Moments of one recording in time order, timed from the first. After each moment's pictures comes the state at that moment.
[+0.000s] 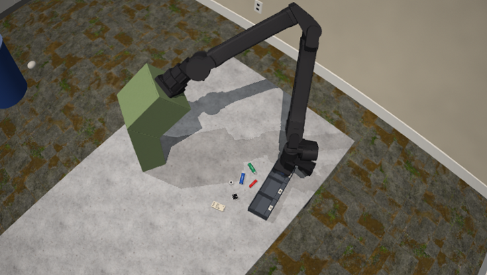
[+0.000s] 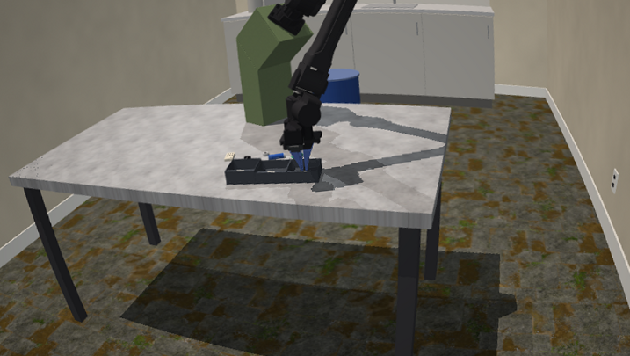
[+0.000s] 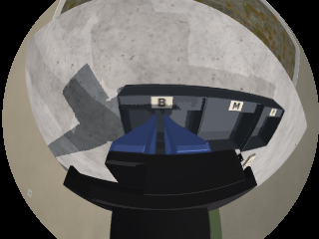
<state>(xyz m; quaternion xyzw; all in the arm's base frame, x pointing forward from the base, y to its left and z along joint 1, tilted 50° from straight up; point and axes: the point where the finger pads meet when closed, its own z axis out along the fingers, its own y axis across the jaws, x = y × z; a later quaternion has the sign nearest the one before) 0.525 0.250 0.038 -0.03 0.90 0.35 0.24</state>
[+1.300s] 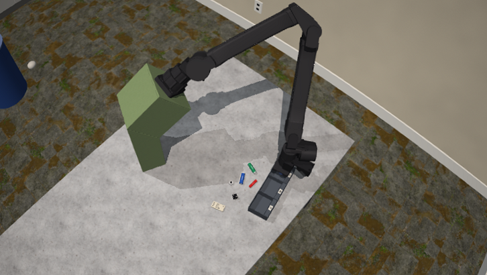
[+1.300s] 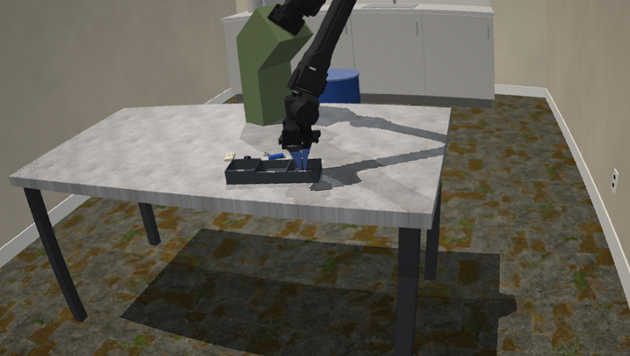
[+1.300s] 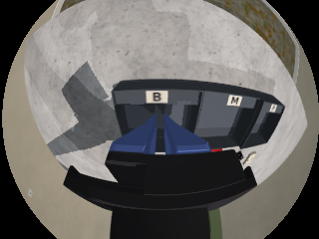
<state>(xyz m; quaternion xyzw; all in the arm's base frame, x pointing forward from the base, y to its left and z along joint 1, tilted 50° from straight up) 0.521 0.247 0.032 -0.03 0.91 0.35 0.24</state>
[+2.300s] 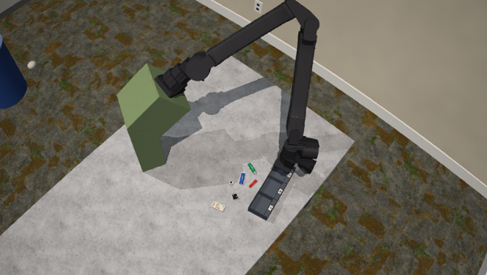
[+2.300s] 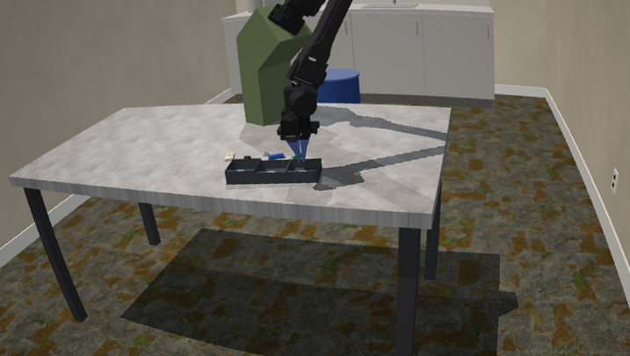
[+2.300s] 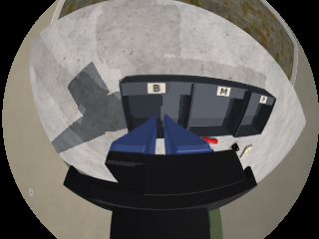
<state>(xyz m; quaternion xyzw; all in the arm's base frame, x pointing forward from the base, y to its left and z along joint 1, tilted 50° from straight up) 0.511 0.230 0.049 -0.02 0.91 0.35 0.23</state>
